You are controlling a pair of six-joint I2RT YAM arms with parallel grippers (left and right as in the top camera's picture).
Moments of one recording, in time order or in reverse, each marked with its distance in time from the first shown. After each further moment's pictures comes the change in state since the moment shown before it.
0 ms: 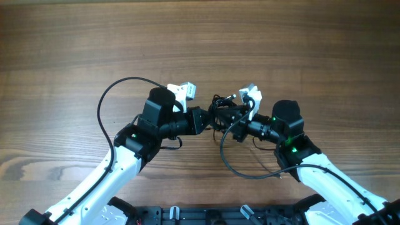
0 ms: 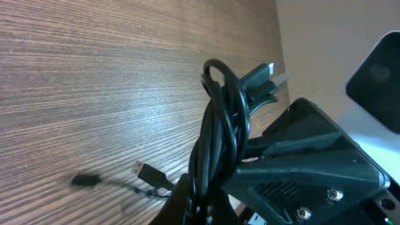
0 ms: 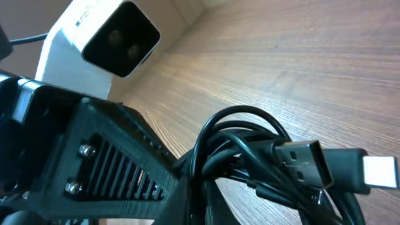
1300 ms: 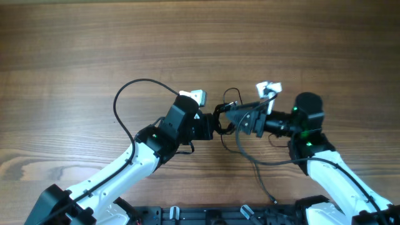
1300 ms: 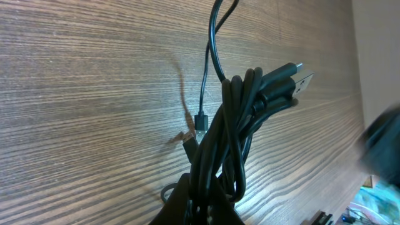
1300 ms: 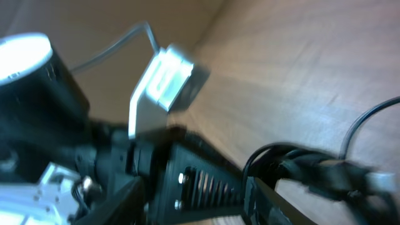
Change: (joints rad) left arm -0.148 0.127 0.003 0.005 -0.273 0.011; right arm -0.200 0.000 0.006 -0.067 -0.338 0.132
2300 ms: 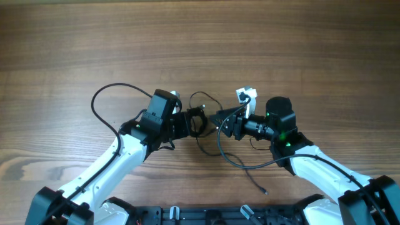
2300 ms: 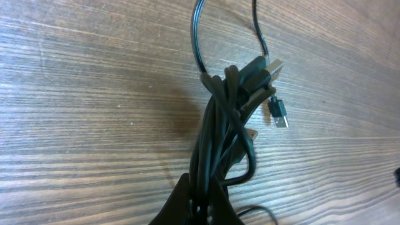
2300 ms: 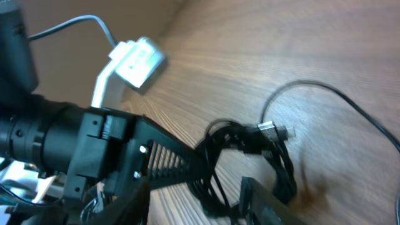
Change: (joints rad) left arm 0.195 0.000 0.028 -0.303 -0.023 0.039; right arm 0.195 0.142 -0.002 0.118 0.295 -0.020
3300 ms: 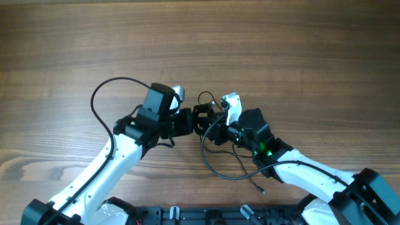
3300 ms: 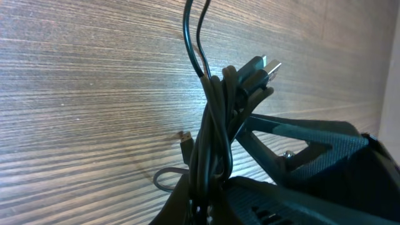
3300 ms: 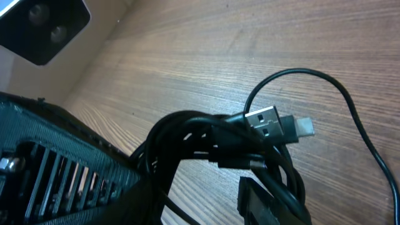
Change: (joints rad) left arm 0.011 -0.050 0.070 -0.060 0.141 0.055; right arm 0.253 0.049 0.014 -0.014 0.457 0.015
